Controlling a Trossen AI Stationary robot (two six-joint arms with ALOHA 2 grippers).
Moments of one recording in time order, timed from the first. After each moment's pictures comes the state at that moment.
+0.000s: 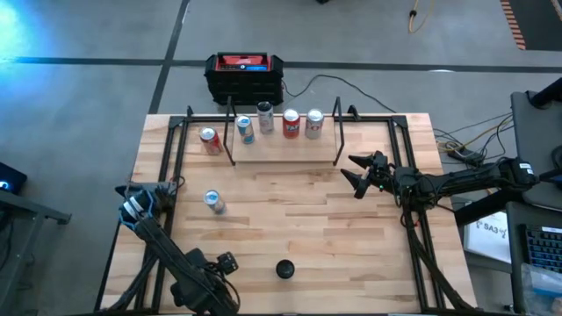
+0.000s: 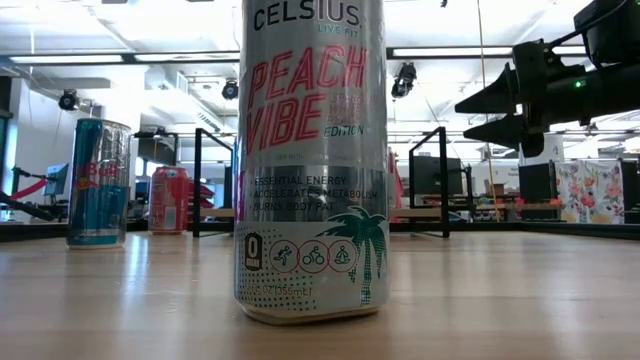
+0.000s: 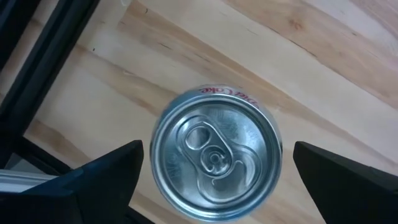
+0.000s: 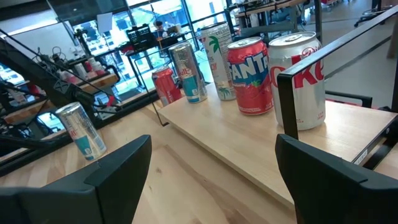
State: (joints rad) left arm -0.84 2.03 1.74 -1.54 0.01 -2.97; right arm -0.02 0.72 0.04 0.63 0.47 0.33
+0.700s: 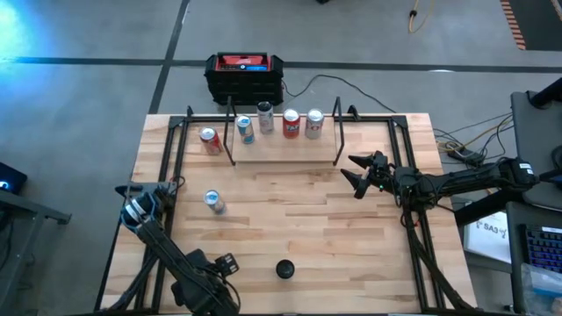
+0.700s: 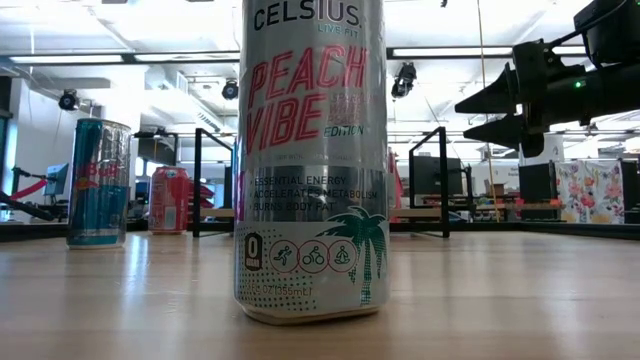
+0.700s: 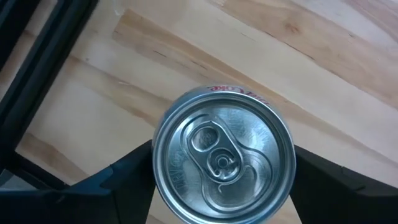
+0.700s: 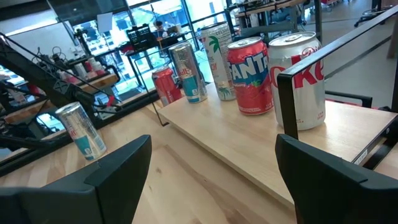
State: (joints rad) left arm -0.84 2.05 1.74 -1.54 -0.02 -2.94; right arm -0.02 0.72 0.04 0.63 0.47 0.33
